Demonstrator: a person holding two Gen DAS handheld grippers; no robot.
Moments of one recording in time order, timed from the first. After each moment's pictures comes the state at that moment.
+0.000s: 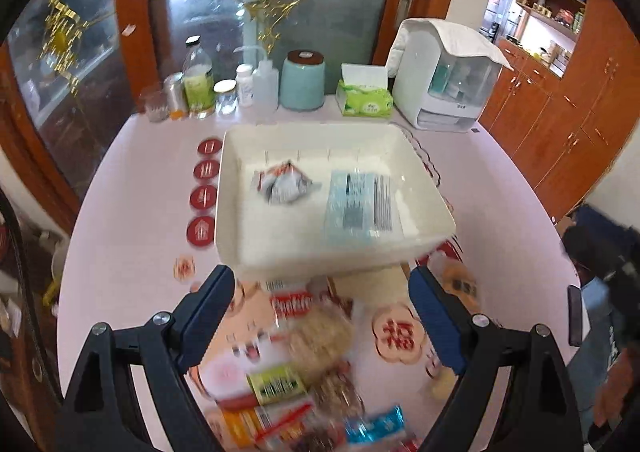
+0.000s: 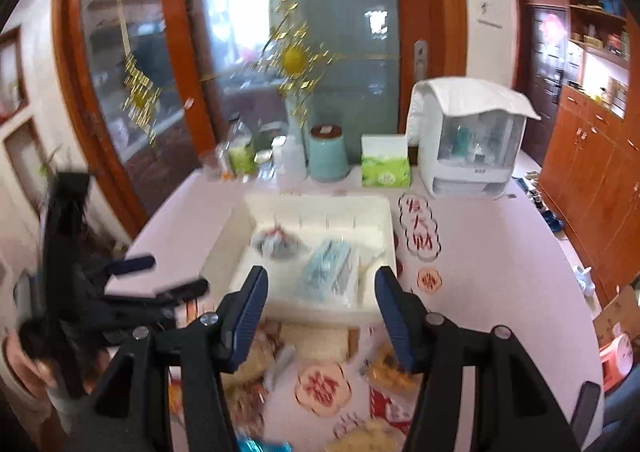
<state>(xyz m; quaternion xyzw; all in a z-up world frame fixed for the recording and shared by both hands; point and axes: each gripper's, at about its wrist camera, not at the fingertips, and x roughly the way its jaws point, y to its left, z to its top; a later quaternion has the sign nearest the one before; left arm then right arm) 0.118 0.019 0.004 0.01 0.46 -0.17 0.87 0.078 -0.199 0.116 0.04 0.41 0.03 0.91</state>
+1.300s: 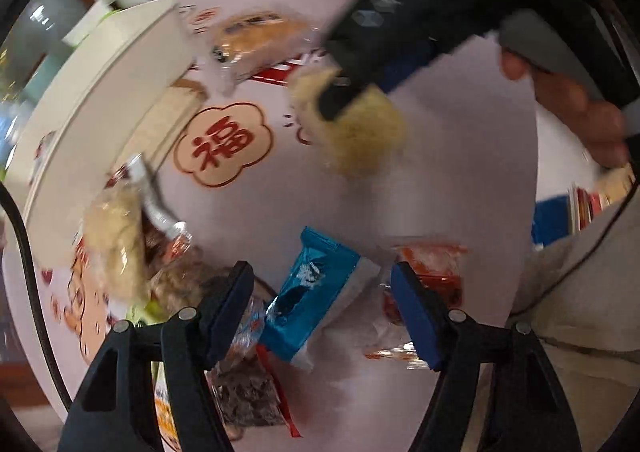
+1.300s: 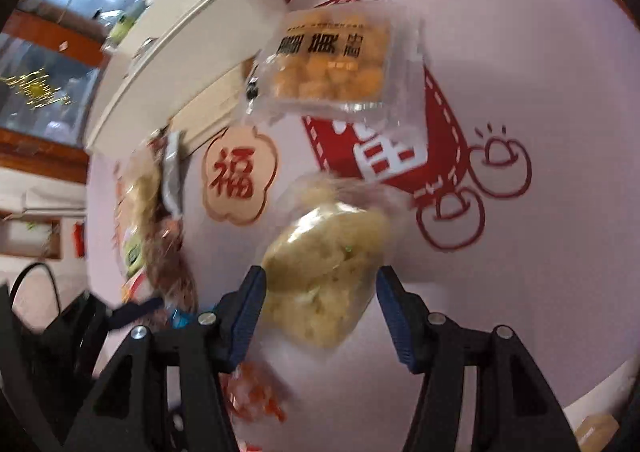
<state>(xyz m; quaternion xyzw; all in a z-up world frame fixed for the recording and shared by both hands) -0.018 -0.085 -0.168 0.36 0.48 -0.46 0.66 0.005 -0.261 -0.116 0.28 0.65 -0.04 0.71</state>
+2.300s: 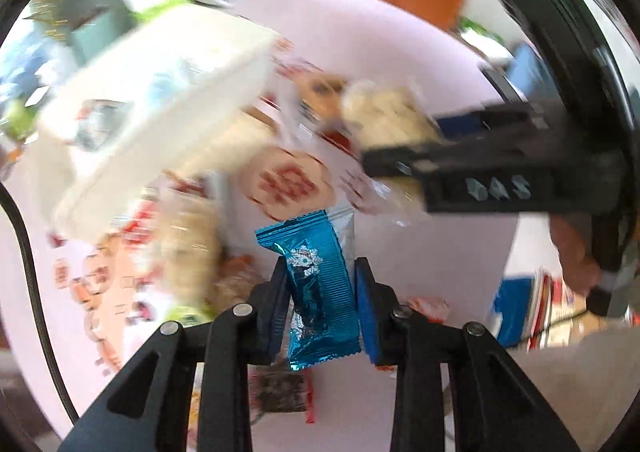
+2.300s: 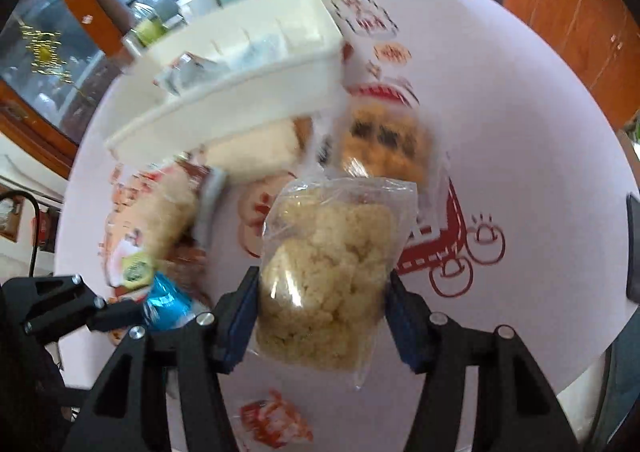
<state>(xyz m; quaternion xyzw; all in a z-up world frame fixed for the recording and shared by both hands) 0.059 -0.040 -0.087 0.21 0.50 -0.41 0.73 0.022 -0.211 -0.056 0.16 0.59 -0.06 0.79</state>
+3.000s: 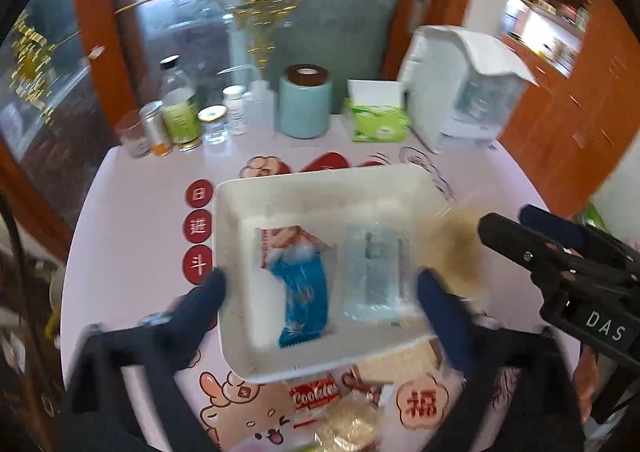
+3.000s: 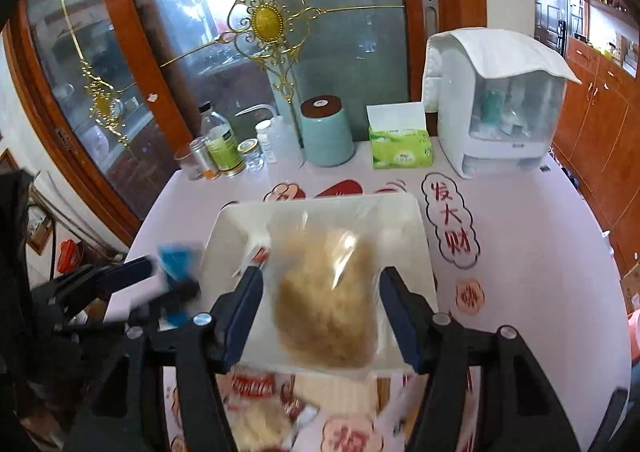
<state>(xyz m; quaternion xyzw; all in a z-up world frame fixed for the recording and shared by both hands) 0.265 0.004 0.005 0.03 0.45 -0.17 0.88 0.230 -0.195 0.063 0.10 0.46 0.01 0.88</state>
